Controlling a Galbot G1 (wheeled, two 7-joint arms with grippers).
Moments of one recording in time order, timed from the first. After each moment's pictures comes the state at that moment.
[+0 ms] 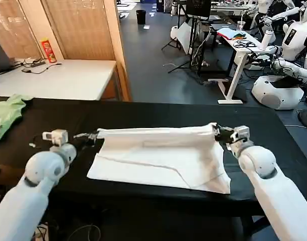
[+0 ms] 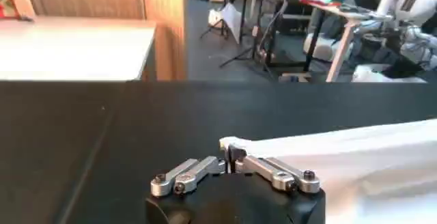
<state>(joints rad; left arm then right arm) 1.10 -0.90 -0.51 -1.97 -0.78 0.72 -0.11 -1.03 0.90 0.37 1.92 0.53 -0.68 0.07</state>
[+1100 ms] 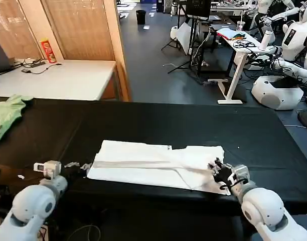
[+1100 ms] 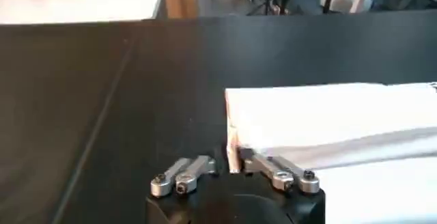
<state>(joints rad) 1.37 -0.93 -0.63 -2.07 -0.68 0.74 -0.09 -1.36 0.91 0.50 2.16 0.56 -0.74 0.11</state>
